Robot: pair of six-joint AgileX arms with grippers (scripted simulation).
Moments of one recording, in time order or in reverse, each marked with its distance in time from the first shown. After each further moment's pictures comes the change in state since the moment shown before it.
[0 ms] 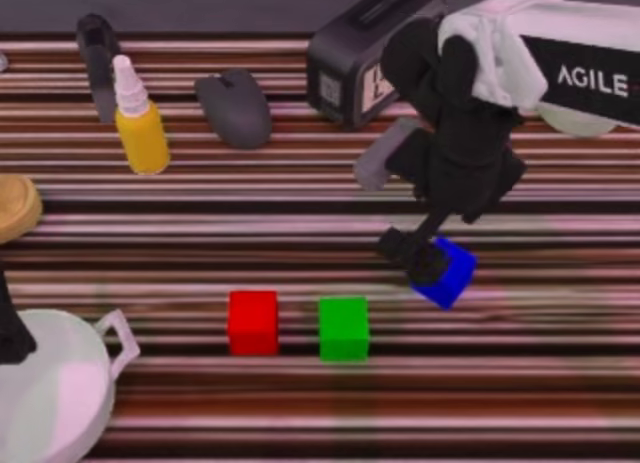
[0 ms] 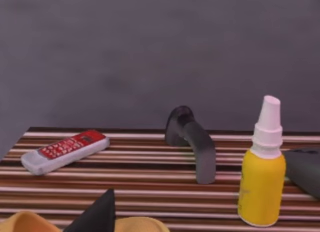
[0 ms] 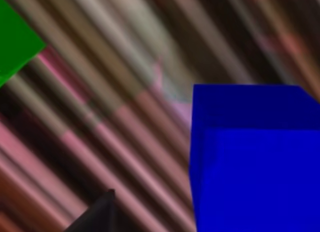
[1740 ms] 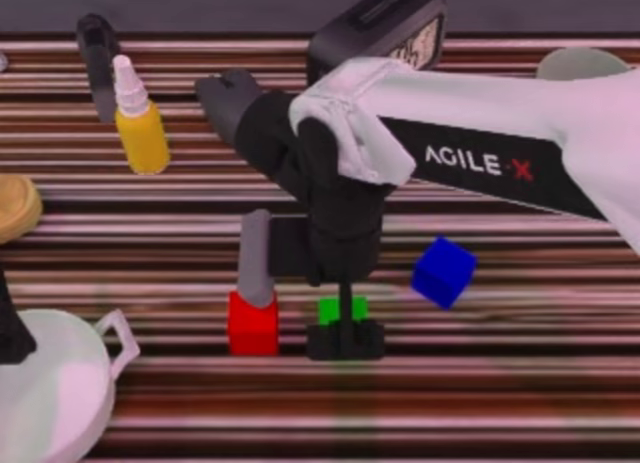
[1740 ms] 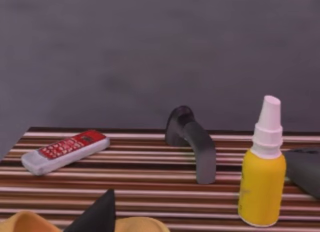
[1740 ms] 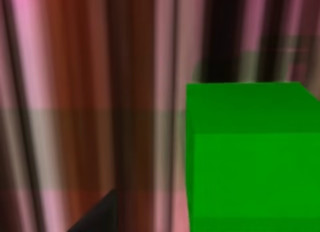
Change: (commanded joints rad) left arm 0.000 0.000 0.000 0.000 0.000 0.000; right arm 0.270 0.064 0.092 -0.031 -0.006 -0.397
